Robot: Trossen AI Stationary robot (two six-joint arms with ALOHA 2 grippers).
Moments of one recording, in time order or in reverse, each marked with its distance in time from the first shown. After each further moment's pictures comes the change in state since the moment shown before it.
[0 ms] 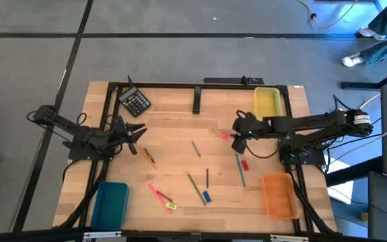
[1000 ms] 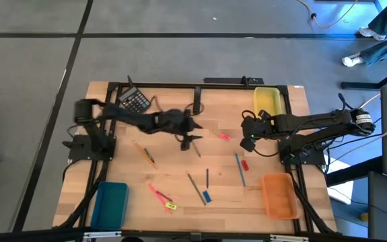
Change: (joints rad) left arm 0.580 1.573 0.864 0.359 1.091 0.385; right arm 0.069 -0.043 0.069 -0.372 0.115 0.149
